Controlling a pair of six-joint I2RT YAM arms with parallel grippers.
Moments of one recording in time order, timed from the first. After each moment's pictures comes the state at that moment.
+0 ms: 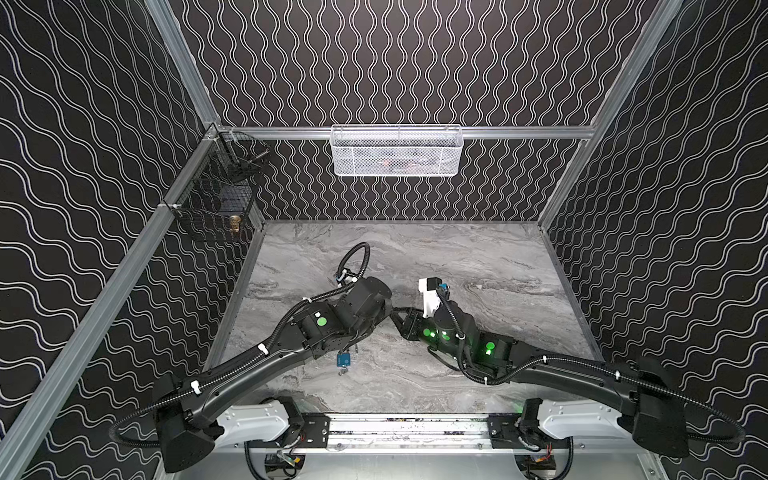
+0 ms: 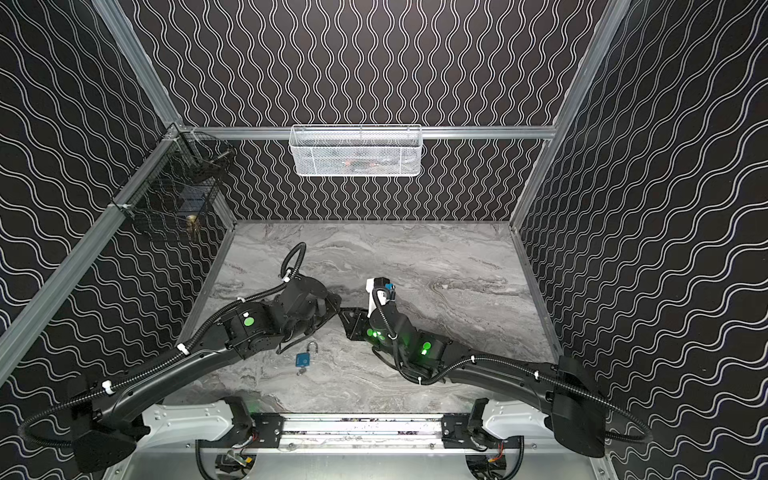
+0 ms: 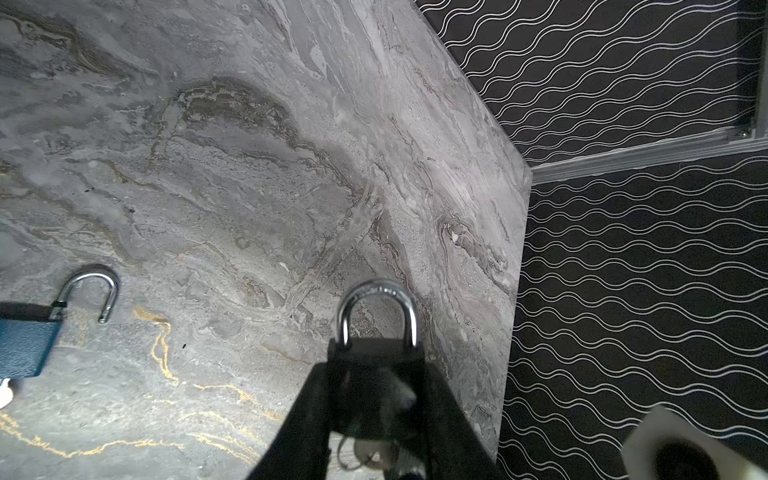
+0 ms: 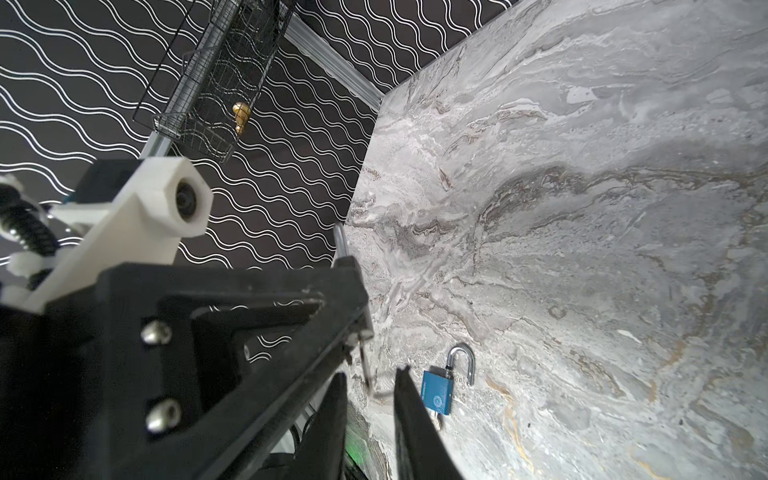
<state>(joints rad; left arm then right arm) -0.95 1.17 1.13 -0.71 -0.36 -1.37 1.10 1.24 0.80 0.13 0.20 1.00</state>
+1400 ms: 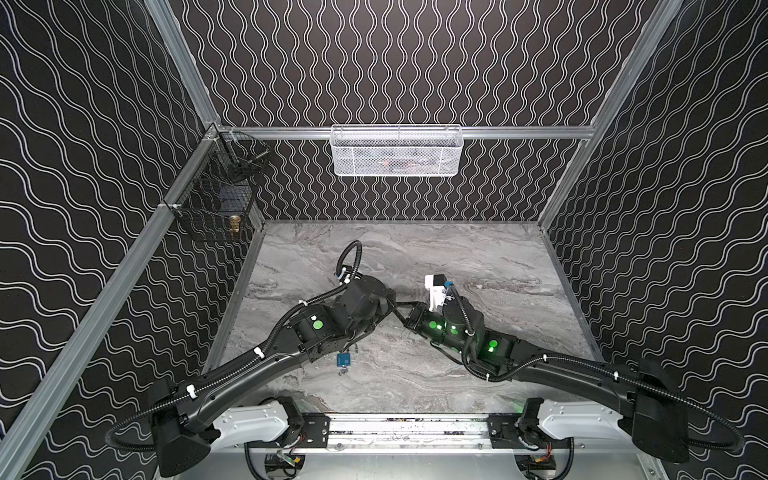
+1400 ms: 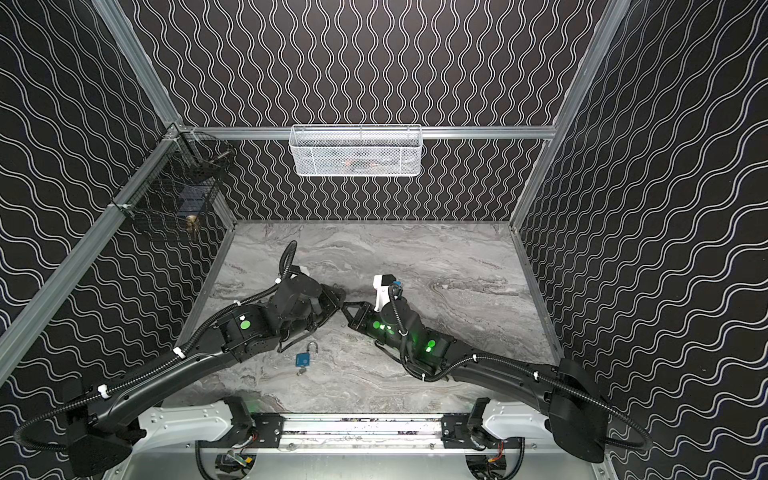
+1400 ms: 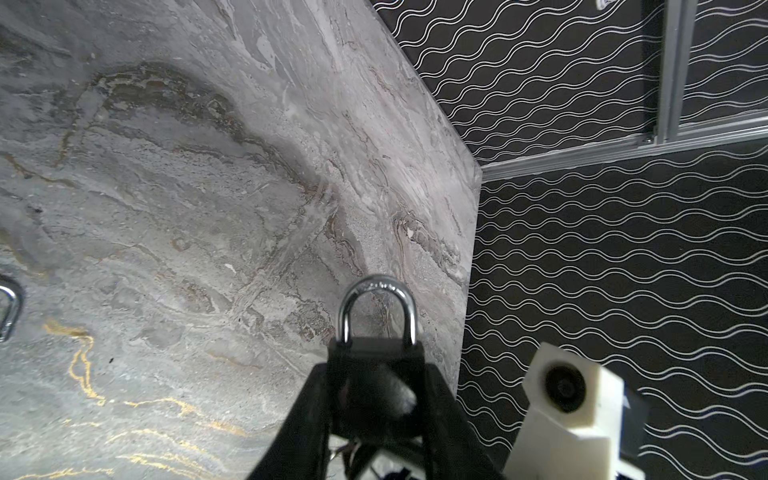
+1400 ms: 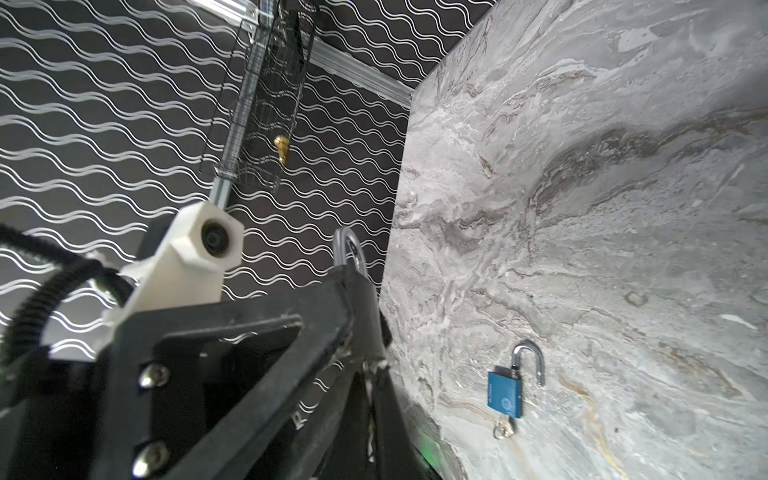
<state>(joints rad) -0.95 1.14 1.08 -0.56 -0.31 -1.38 1.03 1.21 0.74 0.29 0.06 1.21</state>
